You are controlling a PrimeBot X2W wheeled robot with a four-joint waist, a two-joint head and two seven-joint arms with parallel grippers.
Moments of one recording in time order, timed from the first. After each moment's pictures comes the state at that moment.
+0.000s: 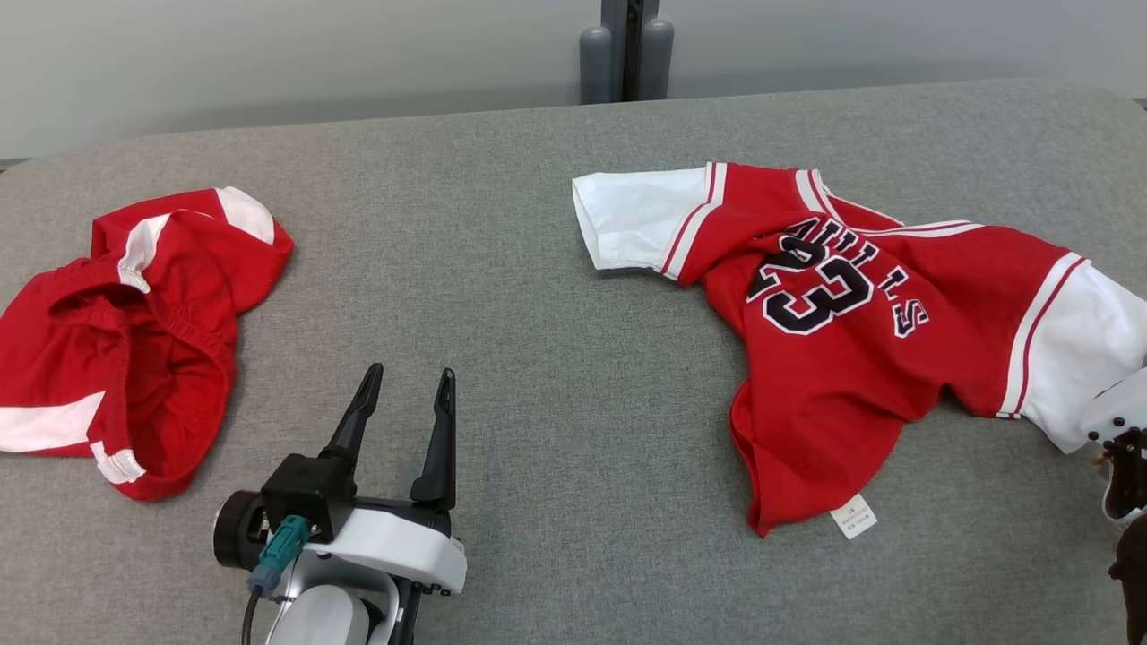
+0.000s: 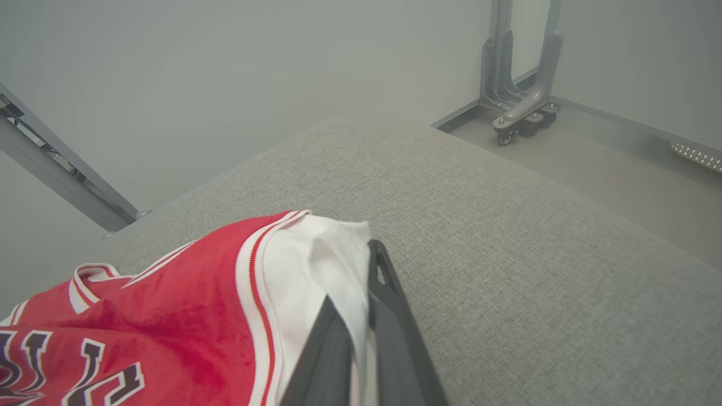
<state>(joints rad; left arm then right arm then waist) -0.17 0.05 -0.26 0.24 -0.28 0.04 -0.26 -0.72 -0.22 -0.42 1.16 0.22 0.13 -0.26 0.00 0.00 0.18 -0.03</state>
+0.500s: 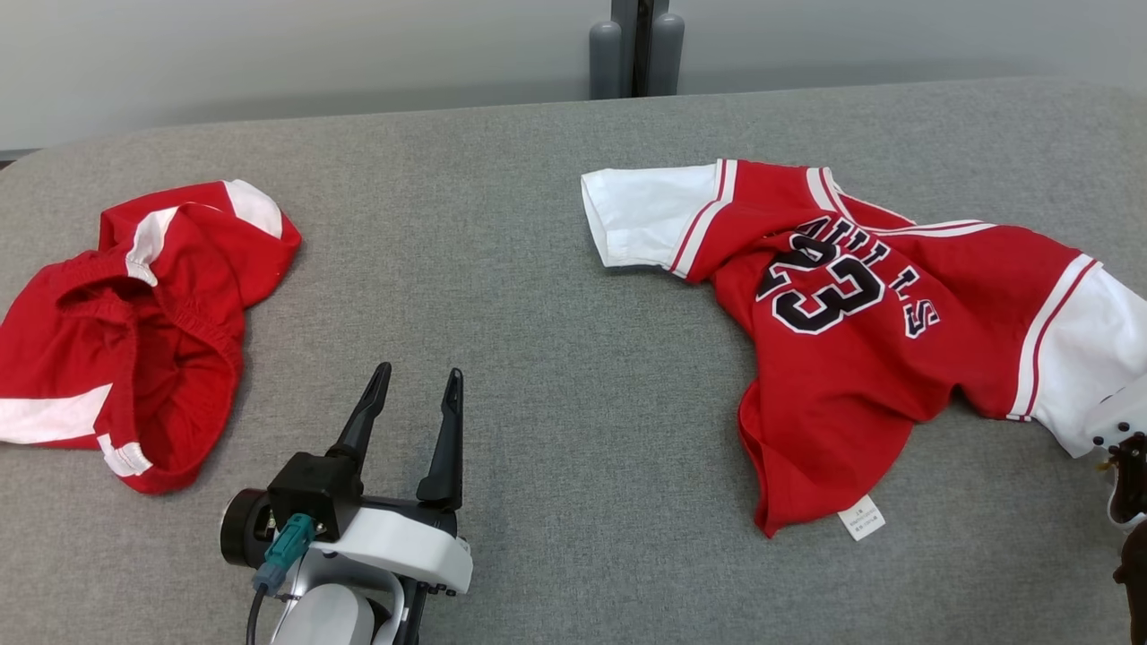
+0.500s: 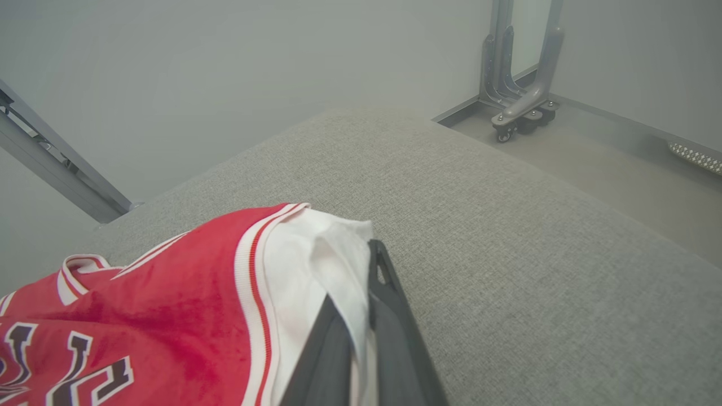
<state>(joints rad) -0.17 0.05 -0.28 0.25 -0.29 0.04 -0.26 -0.71 -0.22 -0.44 1.17 0.18 0.13 -0.26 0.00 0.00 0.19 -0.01</state>
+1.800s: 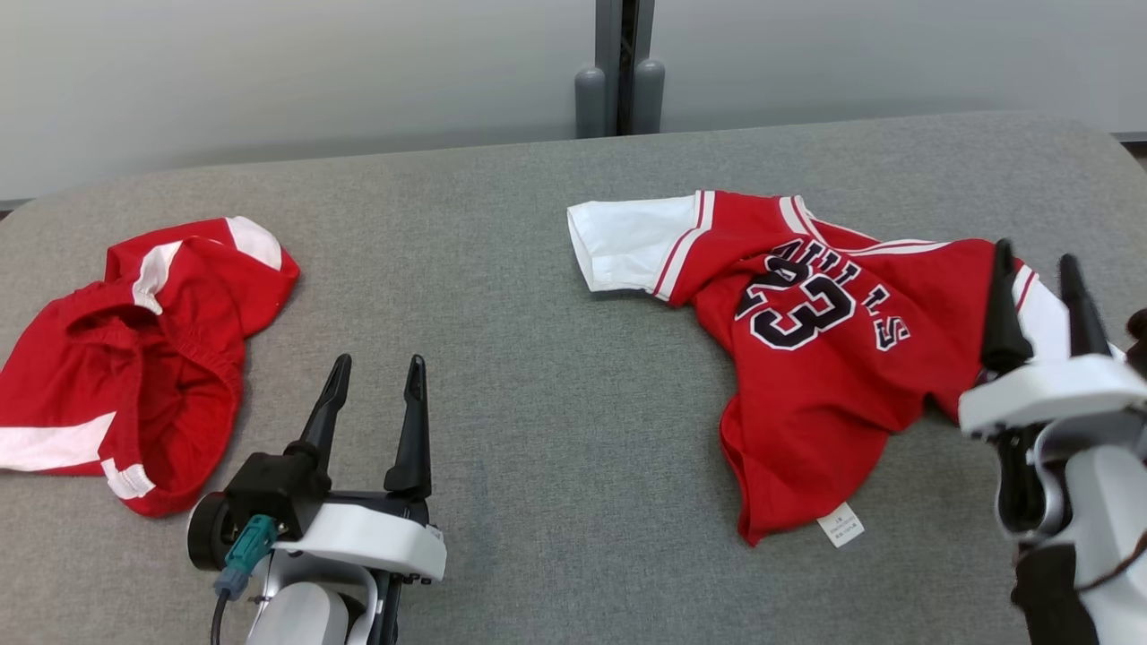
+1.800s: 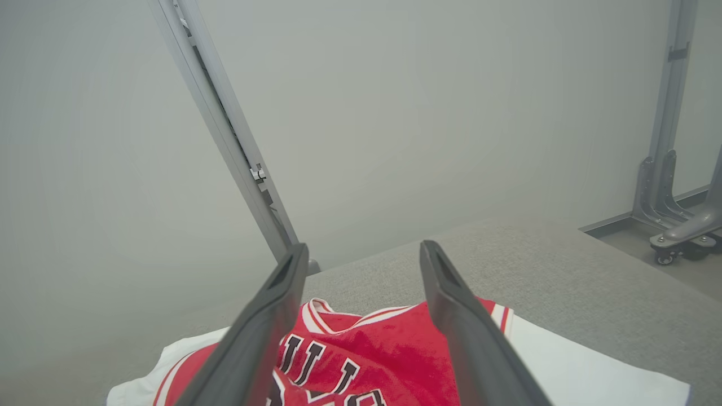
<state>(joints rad) -0.16 0.05 -0.22 0.21 -0.30 0.06 -0.26 -0.50 -0.09 -0.11 0.59 0.35 0.13 -0.26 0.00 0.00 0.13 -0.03</state>
